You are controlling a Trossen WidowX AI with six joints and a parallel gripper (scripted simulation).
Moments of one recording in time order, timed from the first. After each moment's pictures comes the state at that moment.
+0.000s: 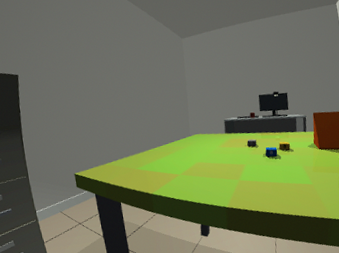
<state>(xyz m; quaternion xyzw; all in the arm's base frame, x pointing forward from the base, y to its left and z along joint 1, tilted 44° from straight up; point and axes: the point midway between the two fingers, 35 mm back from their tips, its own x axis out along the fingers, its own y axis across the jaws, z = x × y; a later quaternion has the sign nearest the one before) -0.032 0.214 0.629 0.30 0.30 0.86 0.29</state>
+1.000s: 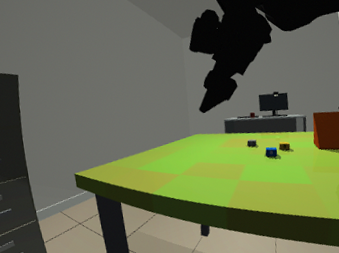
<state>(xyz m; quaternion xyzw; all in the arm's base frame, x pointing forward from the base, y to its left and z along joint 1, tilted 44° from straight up) 0.297 0.247 0.421 0.31 0.30 0.52 0.73</state>
